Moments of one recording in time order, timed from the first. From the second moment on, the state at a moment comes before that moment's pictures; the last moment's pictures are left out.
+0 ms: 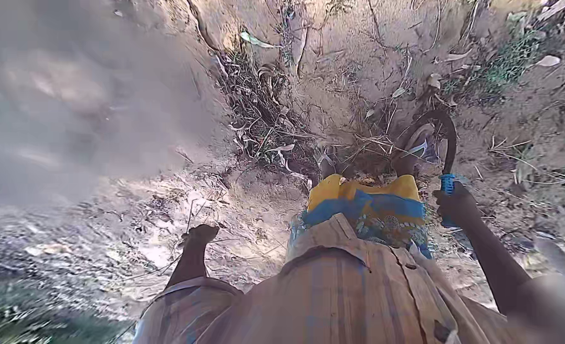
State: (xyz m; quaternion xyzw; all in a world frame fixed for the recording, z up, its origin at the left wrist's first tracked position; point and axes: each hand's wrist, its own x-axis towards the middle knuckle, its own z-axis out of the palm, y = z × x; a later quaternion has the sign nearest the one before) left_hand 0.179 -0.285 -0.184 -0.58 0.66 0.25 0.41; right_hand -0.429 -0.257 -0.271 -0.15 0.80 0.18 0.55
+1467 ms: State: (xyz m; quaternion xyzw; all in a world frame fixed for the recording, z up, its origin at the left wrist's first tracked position) left_hand 0.009 -0.551 -0.242 -0.71 0.53 0.12 0.44; right_hand -0.532 -0.135 -0.317 0.11 0.82 -0.09 0.55
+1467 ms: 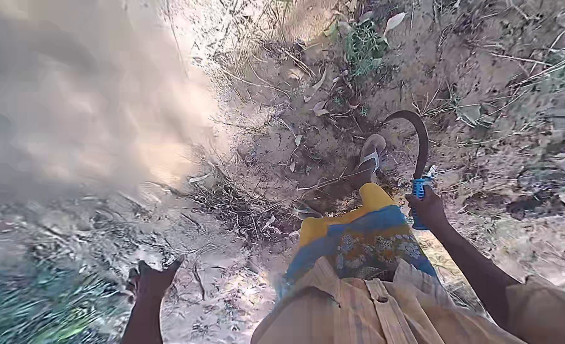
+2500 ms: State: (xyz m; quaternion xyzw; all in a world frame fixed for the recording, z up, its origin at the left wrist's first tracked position) left_hand -0.611 -0.514 -0.248 -0.17 0.61 0.35 0.69; right_hand -0.581 -0.214 -0.255 0.54 0.71 -0.44 0.09
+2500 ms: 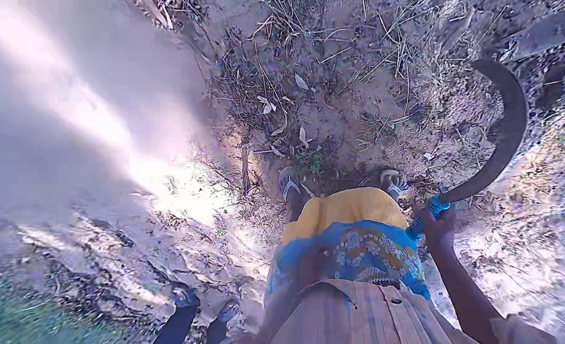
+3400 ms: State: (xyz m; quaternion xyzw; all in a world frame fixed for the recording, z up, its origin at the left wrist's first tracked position) left_hand -0.836 -0.098 -0.439 0.28 0.85 0.05 0.44; right_hand -0.575 -0.086 -0.396 0.46 0.73 -0.48 0.17
